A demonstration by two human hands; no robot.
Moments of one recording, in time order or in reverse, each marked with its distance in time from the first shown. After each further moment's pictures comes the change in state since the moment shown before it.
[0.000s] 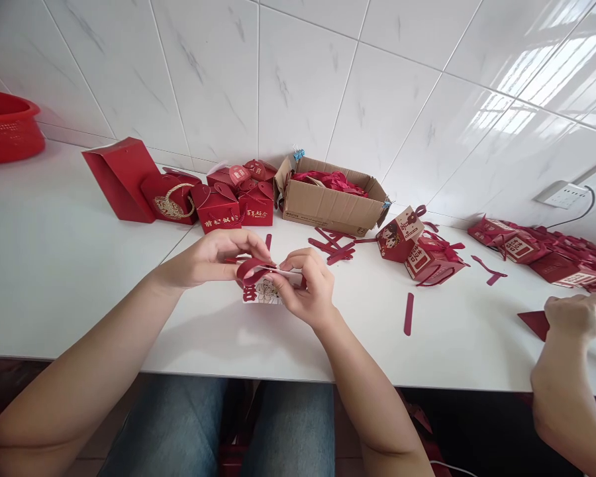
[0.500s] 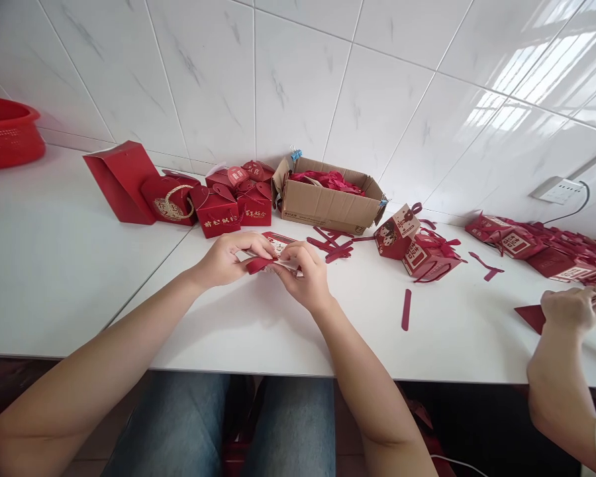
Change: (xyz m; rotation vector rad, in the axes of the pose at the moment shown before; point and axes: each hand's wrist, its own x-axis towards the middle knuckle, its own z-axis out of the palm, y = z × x) left_hand 0.013 -0.049 0.010 0.295 0.191 0.308; right_hand -0.009 0.028 0.004 -0.093 -0.059 0.013
